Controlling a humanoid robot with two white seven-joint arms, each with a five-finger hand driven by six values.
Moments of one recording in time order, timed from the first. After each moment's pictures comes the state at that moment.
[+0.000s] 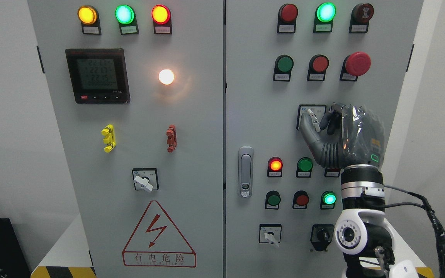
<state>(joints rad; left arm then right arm) 0.04 -0.09 0.00 0.00 0.00 -0.09 0.11 -0.74 0.00 0.11 -1.74 0.98 0.33 -0.03</state>
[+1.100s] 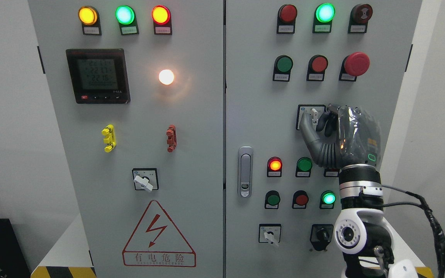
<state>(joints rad) 0.04 -0.09 0.00 0.00 0.00 -0.09 0.11 -0.74 0.00 0.11 -1.74 0.98 0.33 -0.01</state>
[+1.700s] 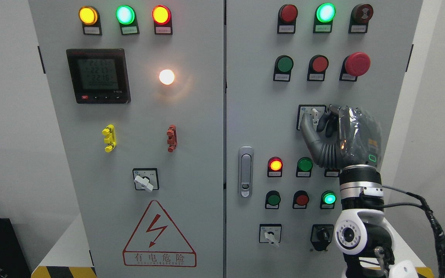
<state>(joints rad) 0.04 -0.09 0.00 0.00 0.00 -0.09 0.11 -0.74 0.00 0.11 -1.74 0.98 0.33 0.00</state>
